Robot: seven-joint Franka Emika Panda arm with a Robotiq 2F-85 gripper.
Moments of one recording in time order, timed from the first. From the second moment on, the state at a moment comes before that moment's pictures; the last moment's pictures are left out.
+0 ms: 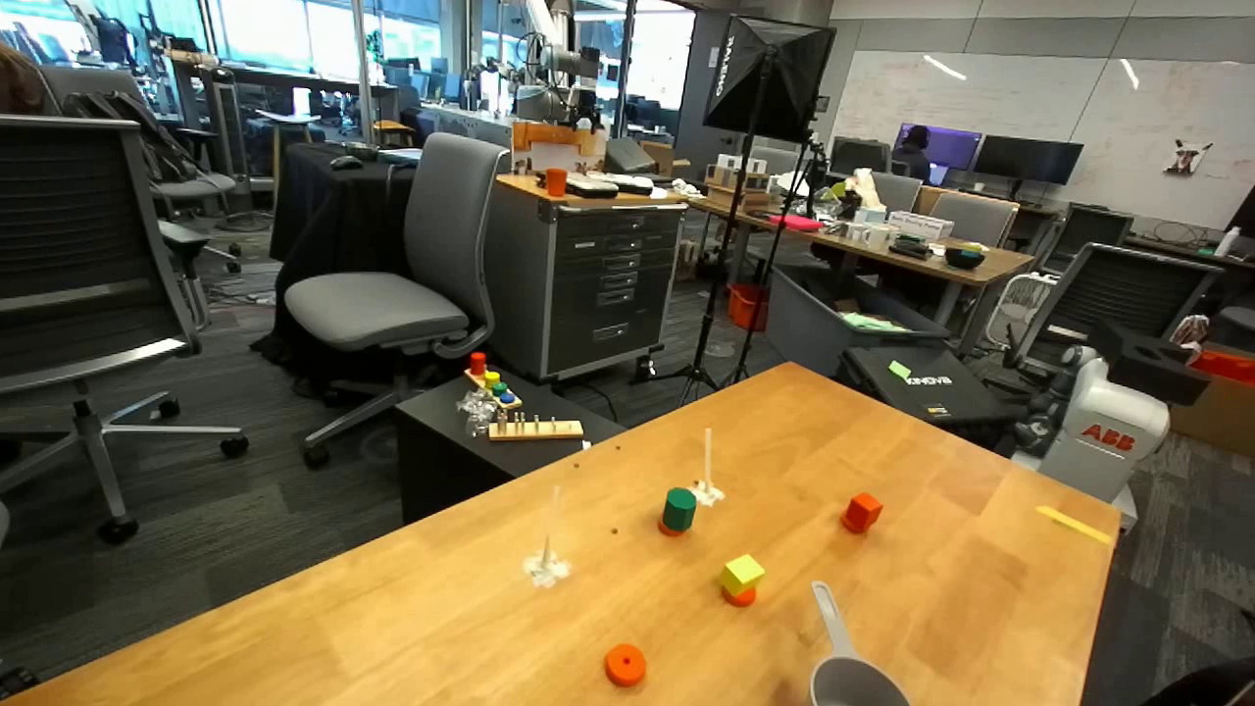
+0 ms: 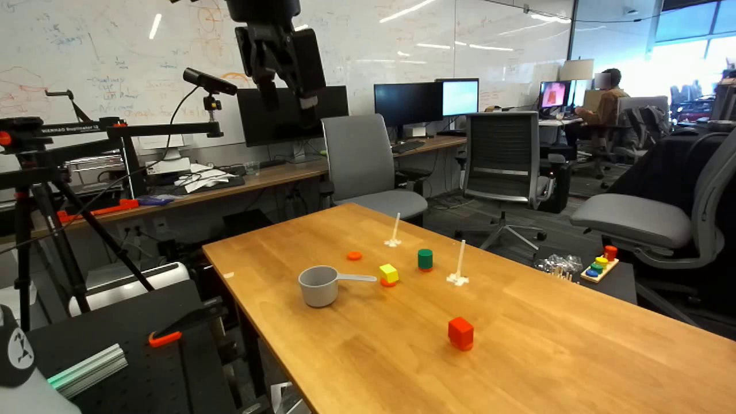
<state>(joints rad) 0.11 -0.81 -0.12 -2.80 0.15 2.18 -0.19</state>
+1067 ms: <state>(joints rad) 0.09 -0.09 -0.11 -2.43 0.15 2.38 -0.20</state>
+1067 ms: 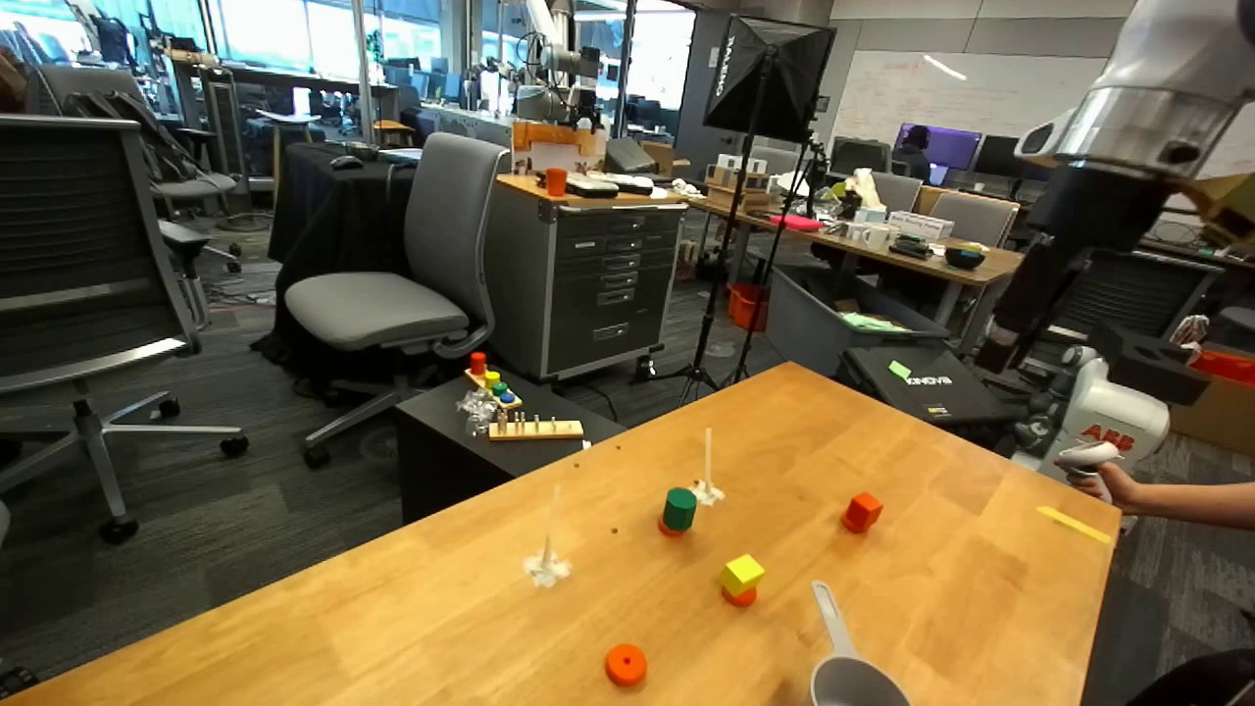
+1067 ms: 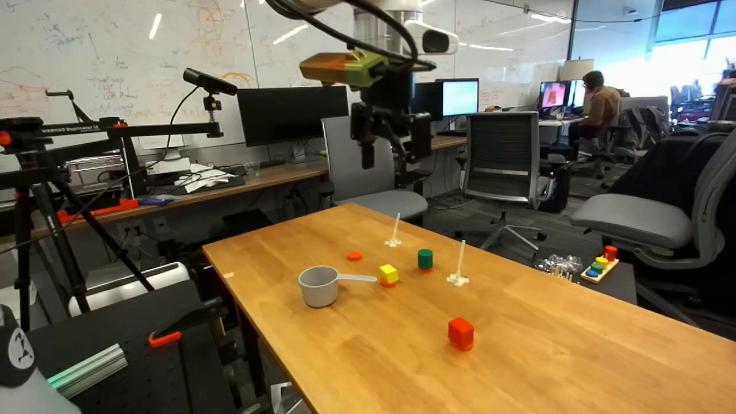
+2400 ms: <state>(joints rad) -0.07 0.32 -0.11 -2.17 0.11 2.42 -0.12</state>
